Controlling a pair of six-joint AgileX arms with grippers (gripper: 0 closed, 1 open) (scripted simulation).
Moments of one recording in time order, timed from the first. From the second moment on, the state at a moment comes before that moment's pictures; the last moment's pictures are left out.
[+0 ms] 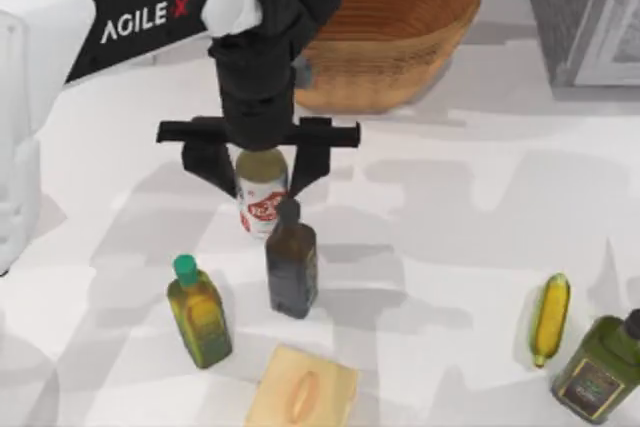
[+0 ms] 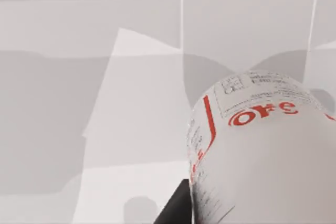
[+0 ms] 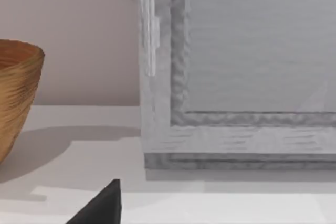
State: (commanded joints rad) left arm -0.56 2.21 1.81 -1.19 0.00 -0.48; right arm 0.00 0.00 0.00 0.00 0.00 0.00
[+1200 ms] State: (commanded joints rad) left arm -0.58 2.22 1.81 -1.16 0.00 -0.55; right arm 0.00 0.00 0.00 0.00 0.00 0.00
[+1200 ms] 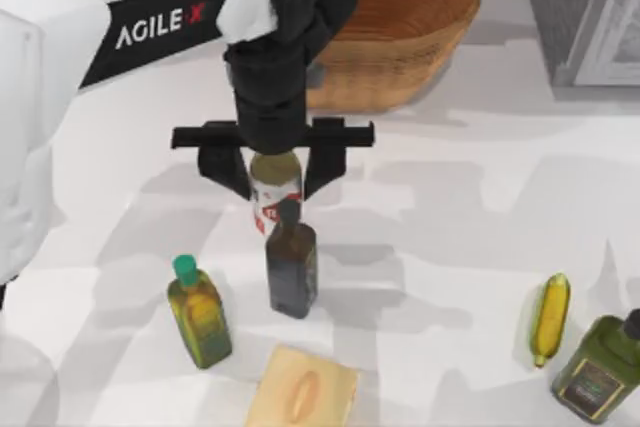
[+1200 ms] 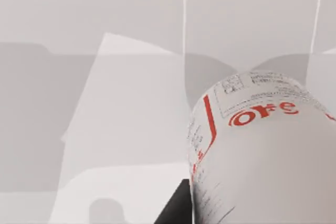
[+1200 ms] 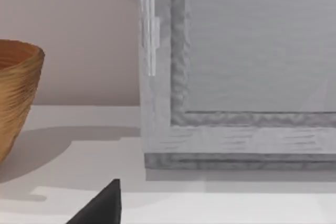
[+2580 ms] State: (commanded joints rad) left arm -0.58 2.21 1.89 -1.24 0.00 -0.55; right arm 0.00 0.00 0.00 0.00 0.00 0.00
